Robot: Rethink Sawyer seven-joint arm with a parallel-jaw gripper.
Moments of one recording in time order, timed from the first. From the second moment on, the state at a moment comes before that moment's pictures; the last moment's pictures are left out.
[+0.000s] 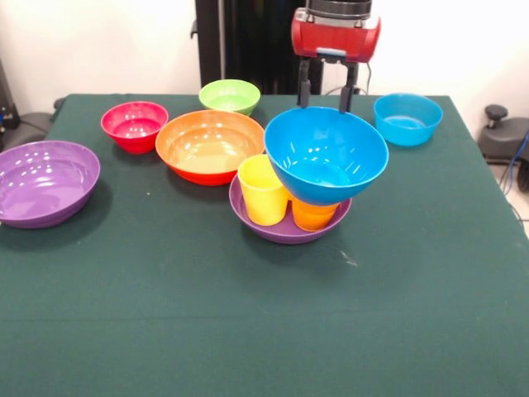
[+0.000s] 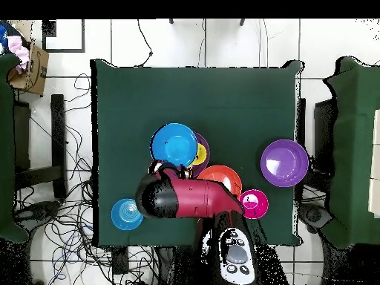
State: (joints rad) arm -0.19 -0.84 0.03 1.98 -0.12 0.24 2.00
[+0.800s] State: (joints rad) arm -0.23 -0.93 0.03 1.94 -0.12 0.45 2.00
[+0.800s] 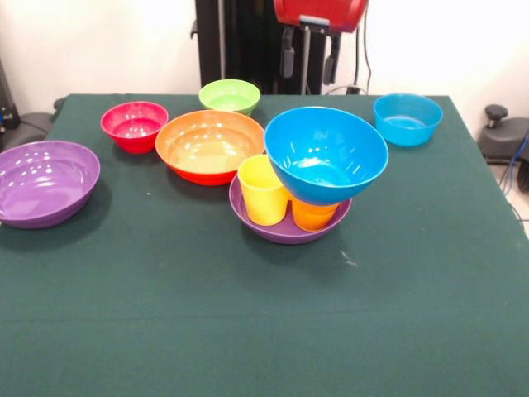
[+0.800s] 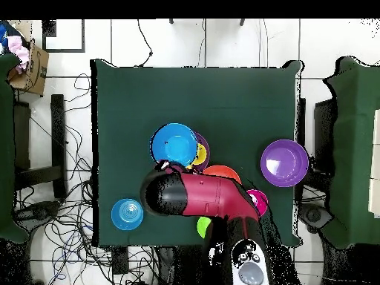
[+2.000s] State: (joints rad) arm -0.25 -0.81 0.06 1.58 -0.12 0.76 2.00
